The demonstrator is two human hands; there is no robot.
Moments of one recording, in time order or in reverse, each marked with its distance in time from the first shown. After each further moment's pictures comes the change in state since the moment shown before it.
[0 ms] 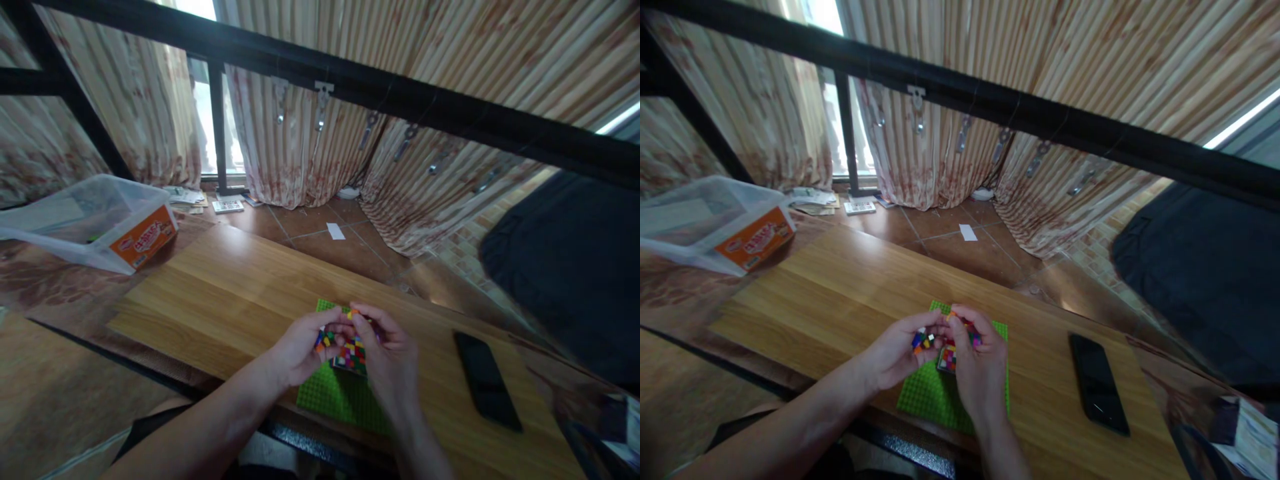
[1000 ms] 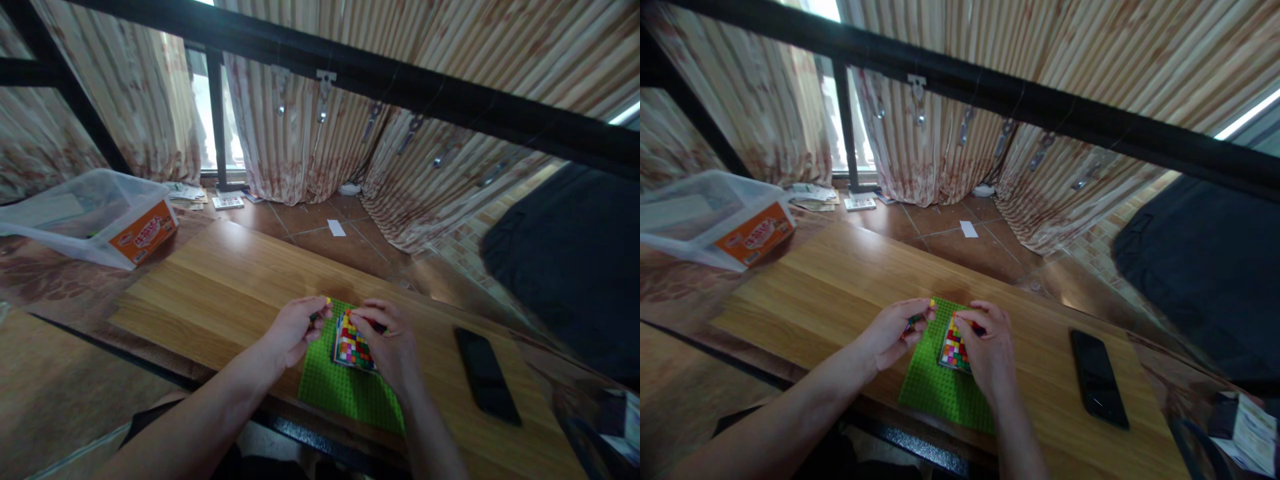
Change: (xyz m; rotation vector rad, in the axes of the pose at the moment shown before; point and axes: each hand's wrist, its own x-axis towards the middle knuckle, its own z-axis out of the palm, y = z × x) left_hand 0.001 0.012 -0.011 0.181 0.148 0.208; right_hand 0.019 0.032 -0.021 -0.390 -0.078 -0.143
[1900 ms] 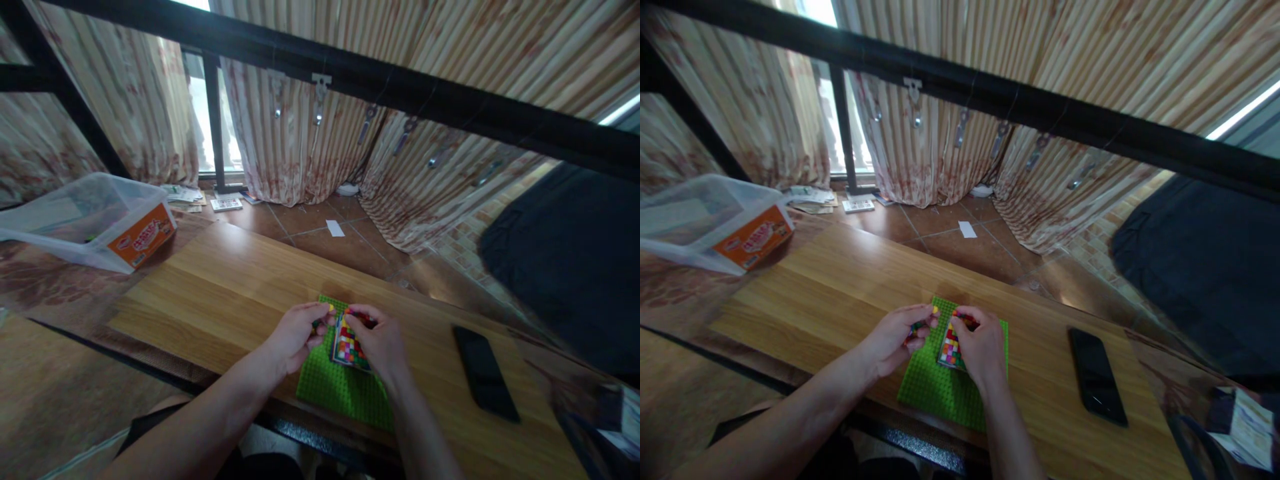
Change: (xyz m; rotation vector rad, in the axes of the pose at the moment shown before) left_hand -0.002 -0.008 0.001 0.027 -0.034 -0.024; right_hand 0.002 -0.002 0.014 0.034 -0.032 0.182
